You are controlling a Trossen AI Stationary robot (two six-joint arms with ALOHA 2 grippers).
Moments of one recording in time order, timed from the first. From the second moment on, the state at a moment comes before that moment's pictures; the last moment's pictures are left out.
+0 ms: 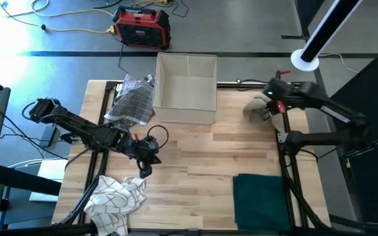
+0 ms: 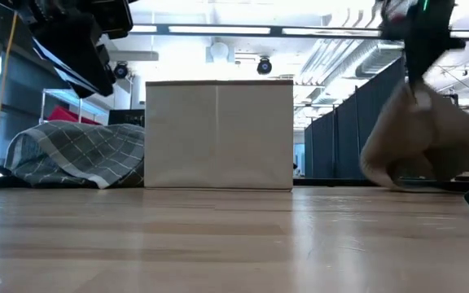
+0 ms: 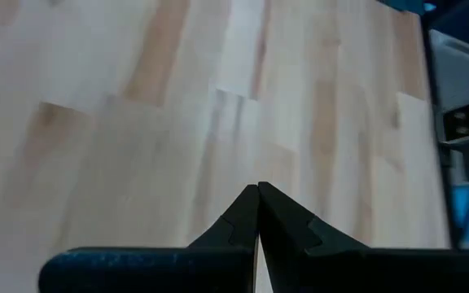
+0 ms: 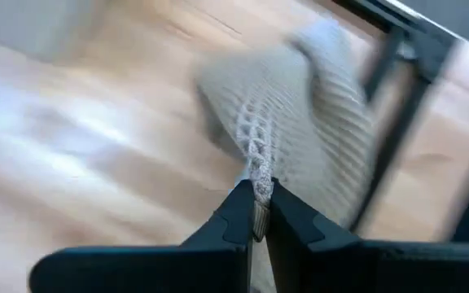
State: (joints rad) left arm -0.32 1.18 0.70 -0.34 -0.10 -0.52; right arm -0.48 1.00 1.21 -1.44 0.21 0.55
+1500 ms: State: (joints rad) left arm -0.25 1.18 0.70 -0.33 -0.04 -0.40; right arm 0.17 1.57 1.13 -1.02 0.14 0.88
